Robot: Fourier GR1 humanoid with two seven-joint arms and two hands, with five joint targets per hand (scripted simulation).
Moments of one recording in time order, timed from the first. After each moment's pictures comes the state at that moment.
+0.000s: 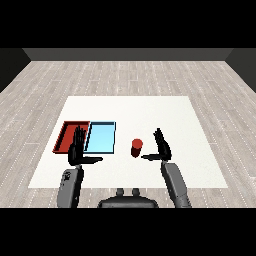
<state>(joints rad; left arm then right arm) -0.01 0.03 0.04 -1.62 0.09 -0.06 -0.39 -0.14 0.00 0.05 -1.29 -0.11 0.04 -0.34</state>
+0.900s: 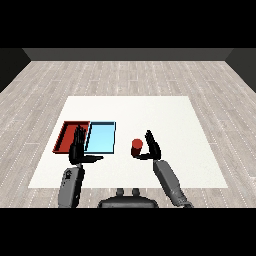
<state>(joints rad) -0.03 0.03 0.05 -1.59 0.09 -0.04 -0.42 -0.26 0.00 0.18 -1.03 -0.25 -0.03 -0.46</state>
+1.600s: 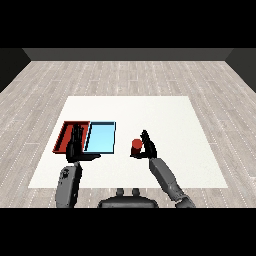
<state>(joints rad) -0.06 0.06 0.07 -1.60 0.10 -0.05 -0.38 -0.35 0.00 0.27 -0.89 -0.38 -0.07 -0.51</state>
